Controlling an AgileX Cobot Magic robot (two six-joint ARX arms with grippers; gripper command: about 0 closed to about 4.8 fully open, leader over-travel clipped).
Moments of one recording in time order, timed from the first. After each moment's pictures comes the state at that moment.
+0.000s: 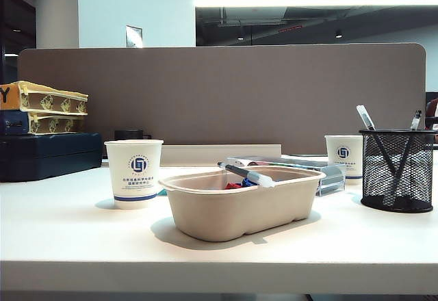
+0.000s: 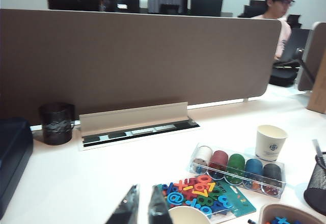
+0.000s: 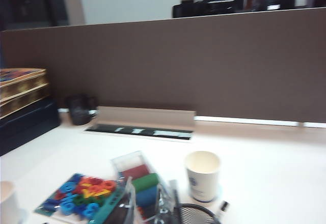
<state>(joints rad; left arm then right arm) -0.02 0.35 0.43 0.05 0.42 -0.04 0.04 0.16 0.39 -0.10 -0.24 0.10</state>
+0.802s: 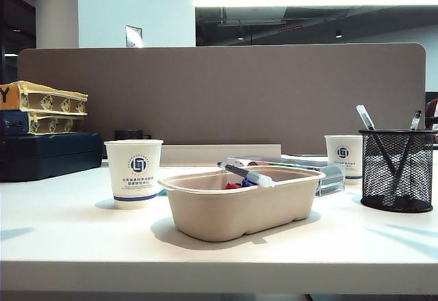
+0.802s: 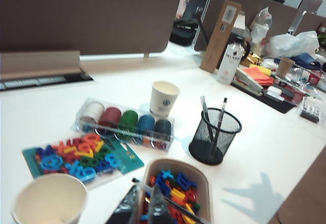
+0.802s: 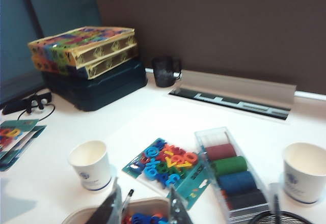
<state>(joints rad) -0.30 0.58 0.43 0.12 0.51 -0.18 0.18 0.49 0.55 -0.08 -0.44 0.10</state>
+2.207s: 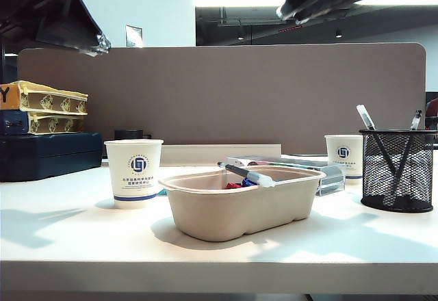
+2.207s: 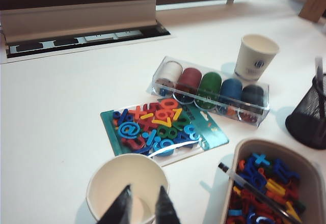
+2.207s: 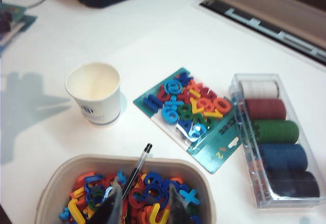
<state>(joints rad) -0.43 0.95 0.57 0.11 0.12 -0.04 0.63 1.04 0.85 -0.23 -0.06 -0.08</state>
